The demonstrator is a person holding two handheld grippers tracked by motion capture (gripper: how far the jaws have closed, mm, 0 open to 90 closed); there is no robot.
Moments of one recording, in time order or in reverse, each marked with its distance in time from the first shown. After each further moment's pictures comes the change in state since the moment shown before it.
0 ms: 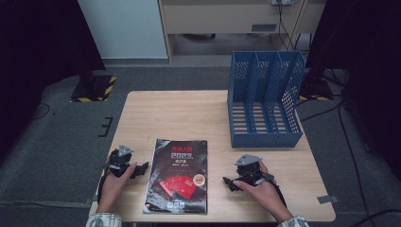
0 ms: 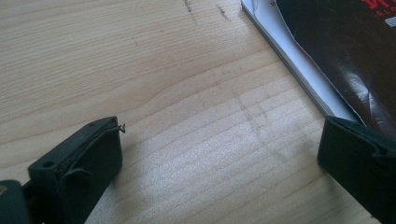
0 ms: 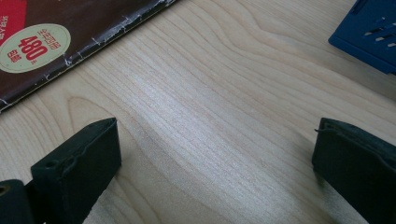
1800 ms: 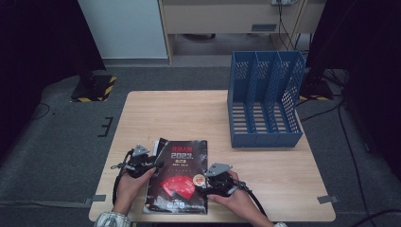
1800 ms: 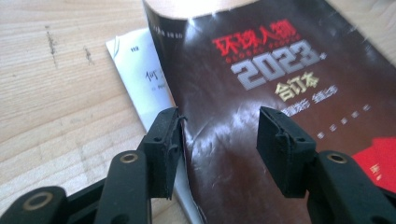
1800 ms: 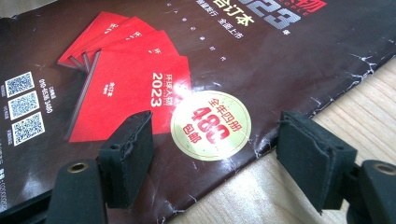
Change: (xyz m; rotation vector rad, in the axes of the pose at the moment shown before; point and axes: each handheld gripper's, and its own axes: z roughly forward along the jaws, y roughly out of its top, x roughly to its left) left arm -0.060 0.025 -0.003 -0.017 -0.172 0.007; right arm 0.082 0.031 0.029 -0.061 0.191 -0.099
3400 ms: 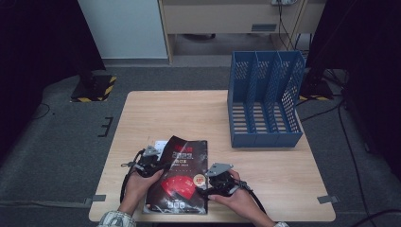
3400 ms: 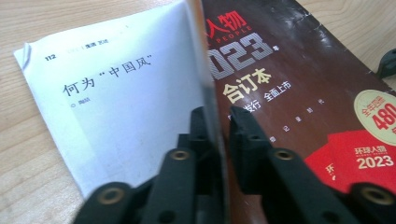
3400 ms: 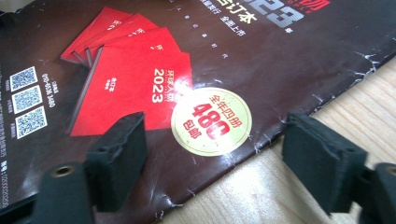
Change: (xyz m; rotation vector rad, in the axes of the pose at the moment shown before) left arm -0.020 0.008 0.015 0.028 -0.119 0.039; right arm -0.003 -0.001 -0.001 0.013 0.023 -0.006
